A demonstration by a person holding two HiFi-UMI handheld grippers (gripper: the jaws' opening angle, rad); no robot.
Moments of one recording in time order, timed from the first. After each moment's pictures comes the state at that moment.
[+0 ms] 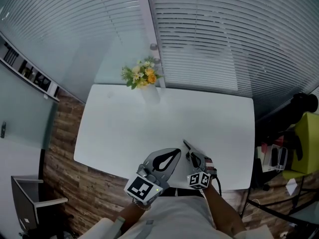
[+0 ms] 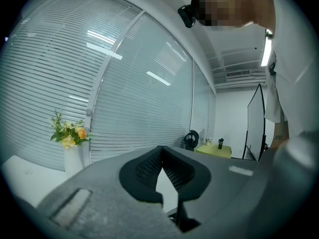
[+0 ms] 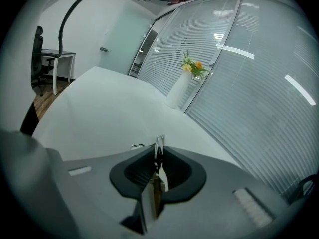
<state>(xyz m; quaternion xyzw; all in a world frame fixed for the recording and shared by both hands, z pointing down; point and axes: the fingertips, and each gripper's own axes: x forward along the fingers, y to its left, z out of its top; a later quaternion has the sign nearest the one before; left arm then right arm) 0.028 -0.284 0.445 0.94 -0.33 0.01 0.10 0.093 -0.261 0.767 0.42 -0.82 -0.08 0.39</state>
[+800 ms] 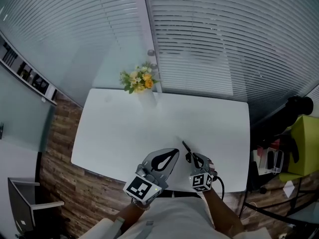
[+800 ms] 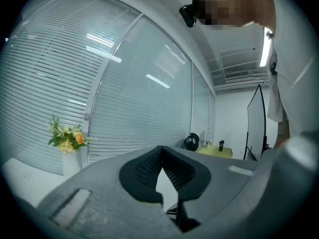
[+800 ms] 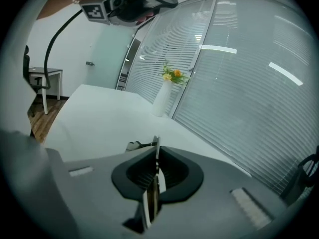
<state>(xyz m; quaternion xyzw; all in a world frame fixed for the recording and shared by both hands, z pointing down) 0.035 -0.288 0.434 0.94 -0.33 0.00 0.09 0.119 -0.275 0.719 0.46 -0.82 -0.04 0.33</state>
